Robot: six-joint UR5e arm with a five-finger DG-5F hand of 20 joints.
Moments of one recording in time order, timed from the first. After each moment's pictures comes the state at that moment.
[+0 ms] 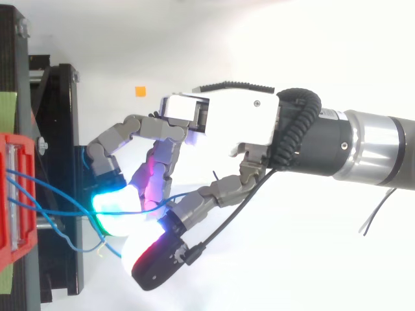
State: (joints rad) arm 0.15 -2.34 -1.23 -2.62 -1.33 -0.15
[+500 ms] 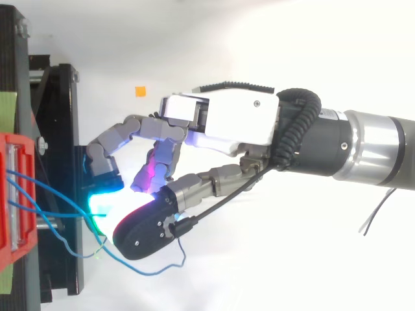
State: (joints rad) arm 0.15 -2.34 -1.23 -2.62 -1.33 -0.15
